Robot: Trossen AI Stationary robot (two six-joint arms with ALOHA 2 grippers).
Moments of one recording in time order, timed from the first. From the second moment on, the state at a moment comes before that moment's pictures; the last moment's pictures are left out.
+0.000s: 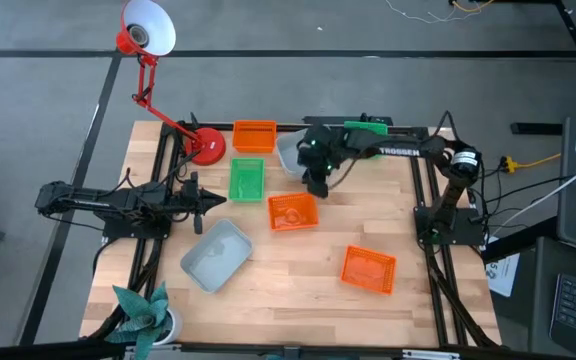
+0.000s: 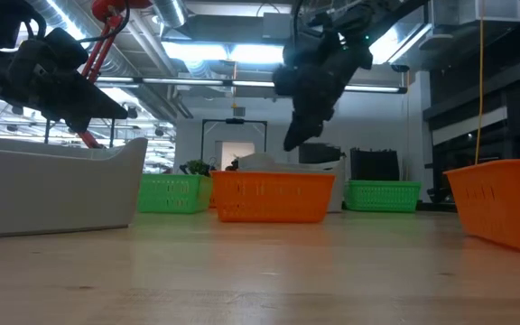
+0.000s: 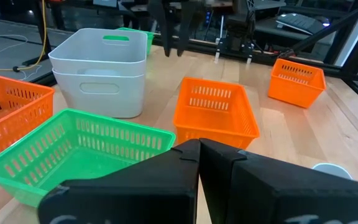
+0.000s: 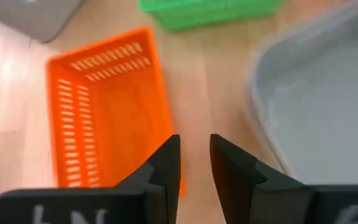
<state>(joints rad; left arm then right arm) -0.03 0.17 0.01 0.04 -0.27 -0.16 -0.36 1.79 1.33 -0.55 -0.32 -0.16</state>
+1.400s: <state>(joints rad) -0.03 0.17 0.01 0.04 -0.27 -0.16 -0.51 1.95 1.34 -0.31 -0.15 -0.11</state>
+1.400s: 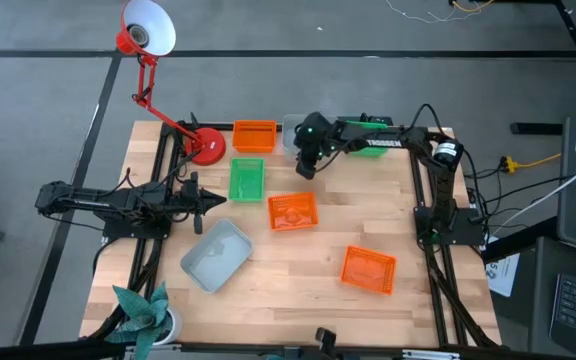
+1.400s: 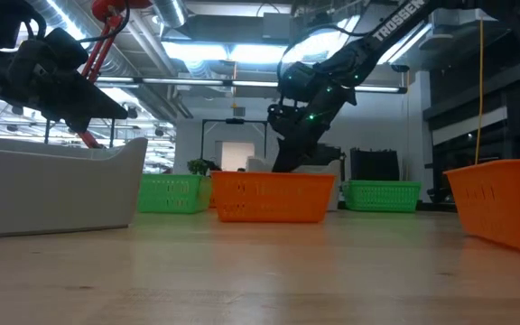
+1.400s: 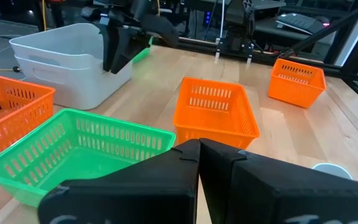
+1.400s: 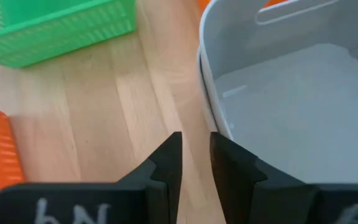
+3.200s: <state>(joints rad) -0.03 0.17 0.01 0.04 -0.27 -0.16 0.36 1.60 1.20 -1.11 -0.17 0.65</state>
